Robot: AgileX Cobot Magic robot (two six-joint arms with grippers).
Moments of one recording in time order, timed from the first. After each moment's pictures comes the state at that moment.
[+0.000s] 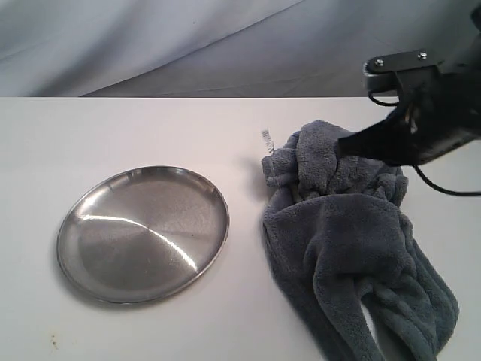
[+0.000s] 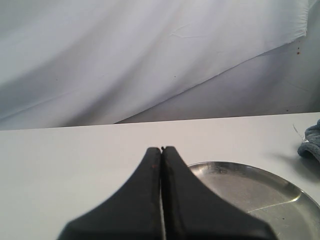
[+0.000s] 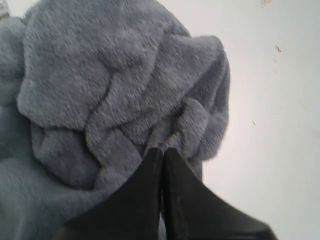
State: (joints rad) left arm -0.13 0.00 0.00 -0.12 0.13 0.11; right arm 0.53 1.65 -1.07 -0.50 0.61 0.64
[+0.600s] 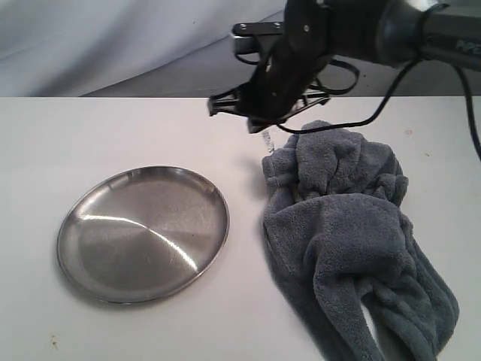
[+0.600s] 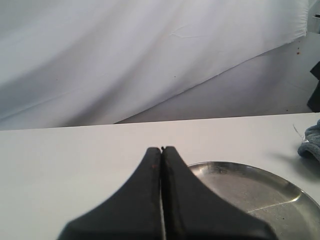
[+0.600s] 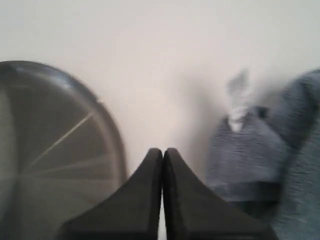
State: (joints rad) left arm -0.13 0.00 0.00 -0.12 0.13 0.11; right arm 0.69 2.08 -1.76 0.02 0.81 0.22
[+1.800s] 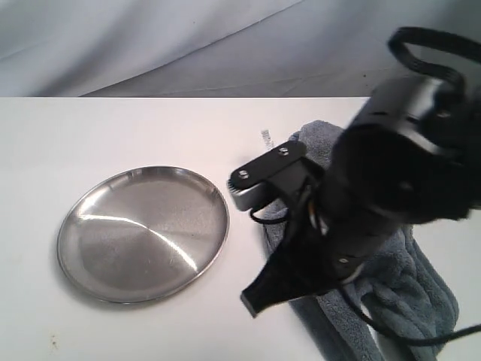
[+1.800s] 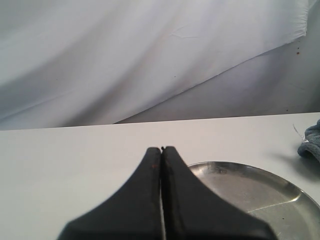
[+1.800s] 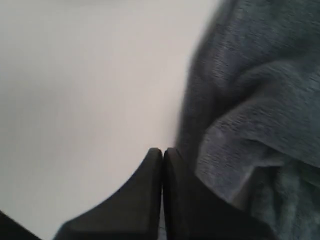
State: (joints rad) left arm -0.13 0.00 0.00 -0.12 0.13 0.11; right arm 1.01 1.52 -1.01 -0.12 0.92 0.32
